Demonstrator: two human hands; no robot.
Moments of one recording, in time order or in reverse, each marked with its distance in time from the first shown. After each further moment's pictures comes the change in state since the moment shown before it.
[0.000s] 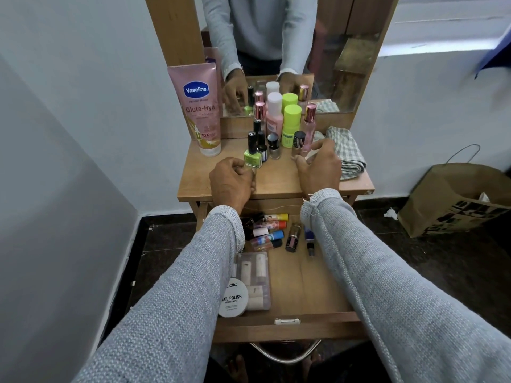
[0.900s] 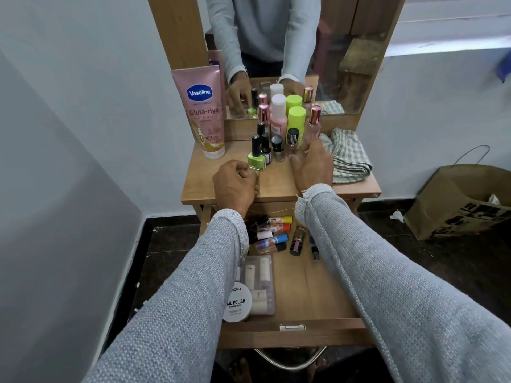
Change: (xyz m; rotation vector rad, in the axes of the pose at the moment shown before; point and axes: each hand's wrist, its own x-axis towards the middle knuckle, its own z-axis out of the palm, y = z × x) left_hand 0.002 -0.002 0.002 0.013 0.018 -0.002; right_hand 0.009 -0.014 0.015 -0.034 -0.082 0.000
